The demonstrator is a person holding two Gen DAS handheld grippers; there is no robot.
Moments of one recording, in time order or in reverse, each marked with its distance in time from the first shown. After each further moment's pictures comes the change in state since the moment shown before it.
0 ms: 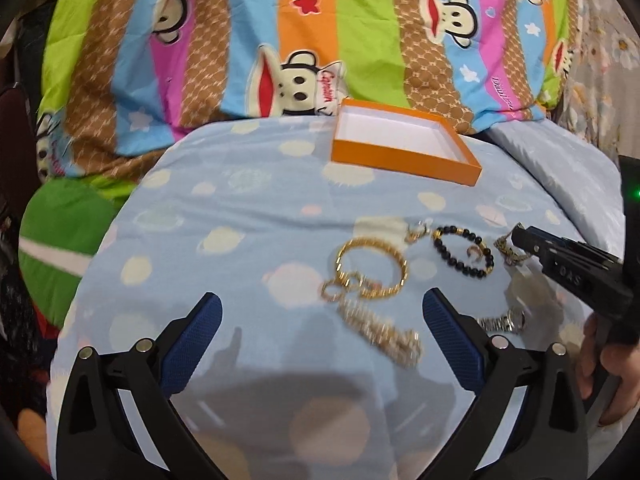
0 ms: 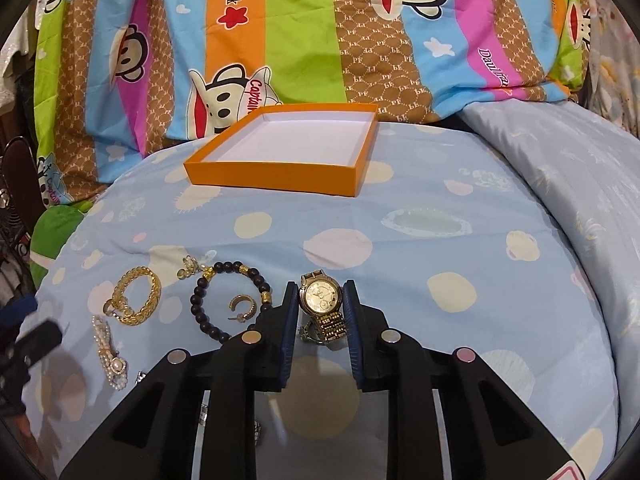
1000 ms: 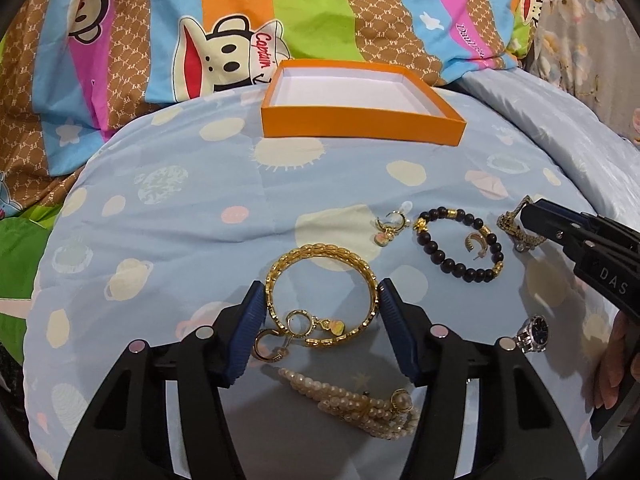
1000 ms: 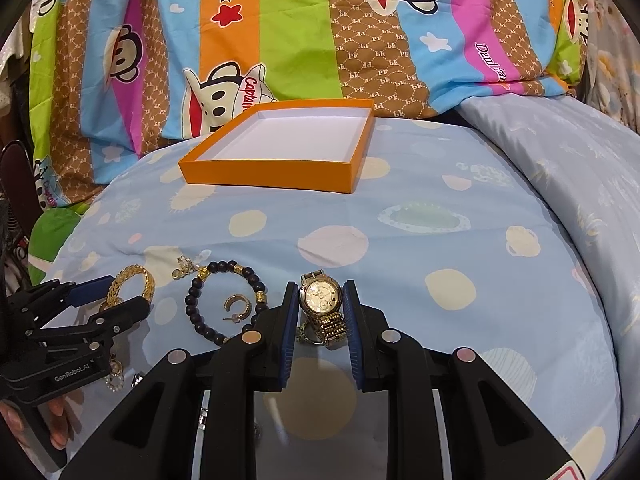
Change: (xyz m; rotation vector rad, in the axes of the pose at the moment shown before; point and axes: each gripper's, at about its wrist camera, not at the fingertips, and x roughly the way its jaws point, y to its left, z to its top) left arm 0.066 -0.025 0.014 0.117 0.100 -0.110; right arm 0.004 -0.002 0.001 0.020 0.009 -0.008
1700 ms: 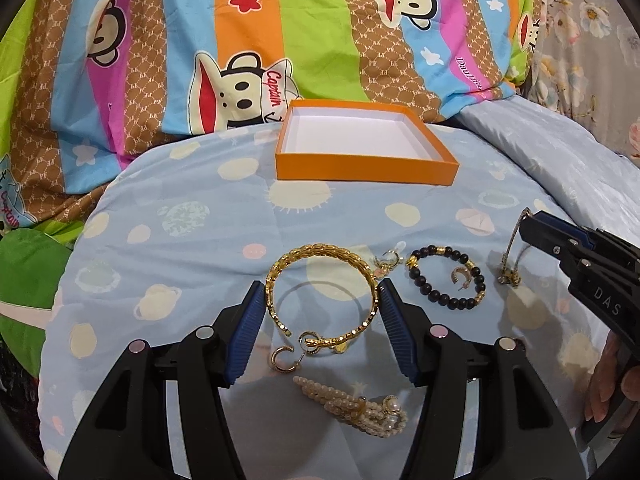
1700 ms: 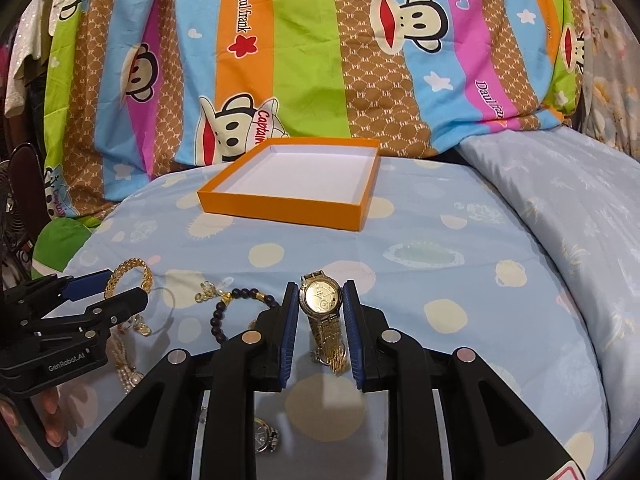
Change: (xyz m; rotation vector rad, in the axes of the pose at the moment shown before) left arm -0.030 0.003 0.011 -0.010 -0.096 0.008; right arm -0.029 0.014 0.007 -0.026 -0.121 0.005
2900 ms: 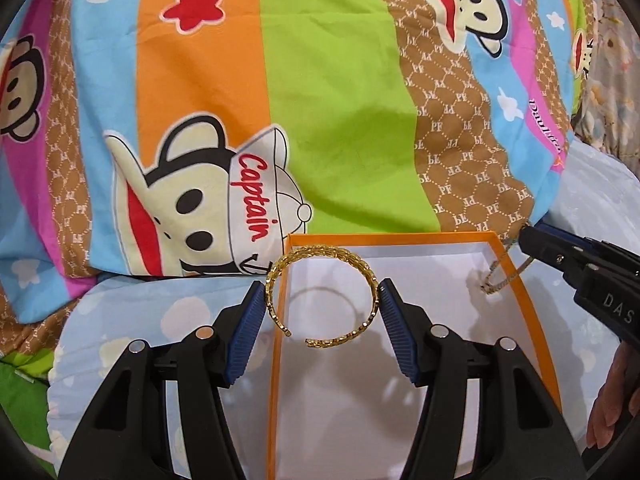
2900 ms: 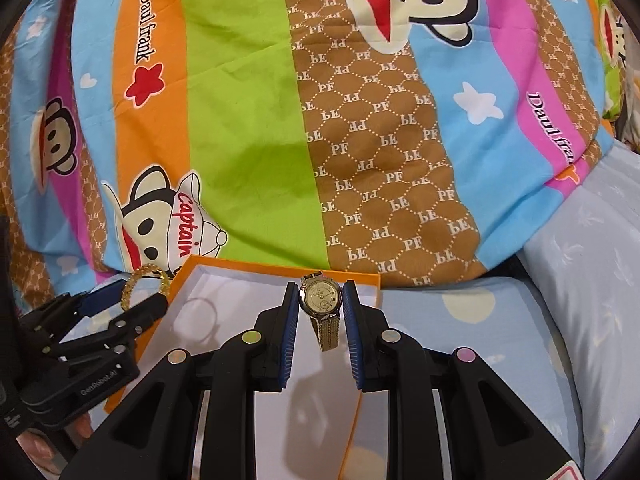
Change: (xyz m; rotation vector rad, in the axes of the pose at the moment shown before) left arm 0.189 0.018 0.210 0.008 -0.002 0.037; right arm 0.205 -0.056 0.194 0.088 0.070 0.030
